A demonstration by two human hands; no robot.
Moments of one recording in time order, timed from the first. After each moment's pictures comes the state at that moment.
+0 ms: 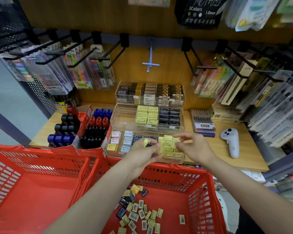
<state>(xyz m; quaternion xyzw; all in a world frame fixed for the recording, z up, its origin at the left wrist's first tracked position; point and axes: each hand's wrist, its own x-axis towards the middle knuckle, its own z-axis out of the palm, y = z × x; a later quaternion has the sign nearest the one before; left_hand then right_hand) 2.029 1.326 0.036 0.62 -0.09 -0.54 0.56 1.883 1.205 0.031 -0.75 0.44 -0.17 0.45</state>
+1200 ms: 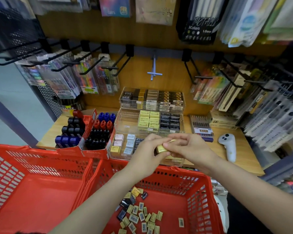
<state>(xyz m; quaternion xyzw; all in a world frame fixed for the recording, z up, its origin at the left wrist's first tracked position) 2.021 1.351 0.058 0.69 -0.54 -0.25 0.41 1.888 1.245 0.086 -0.65 0.40 -0.14 0.63</state>
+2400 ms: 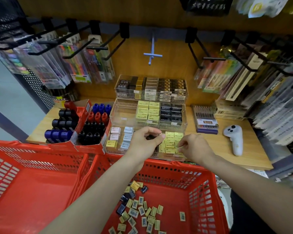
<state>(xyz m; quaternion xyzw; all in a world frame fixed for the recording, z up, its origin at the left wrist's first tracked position) 2.031 1.316 0.029 0.68 -0.25 -0.40 0.57 1.889 1.190 0.006 -0.89 0.43 -0.01 0.18</state>
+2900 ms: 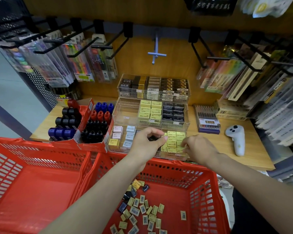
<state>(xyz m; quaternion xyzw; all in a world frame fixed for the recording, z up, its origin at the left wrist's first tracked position) 2.029 1.323 0.030 0.68 -0.27 -0.40 0.56 1.886 1.192 0.016 -0.92 0.37 0.08 0.08</state>
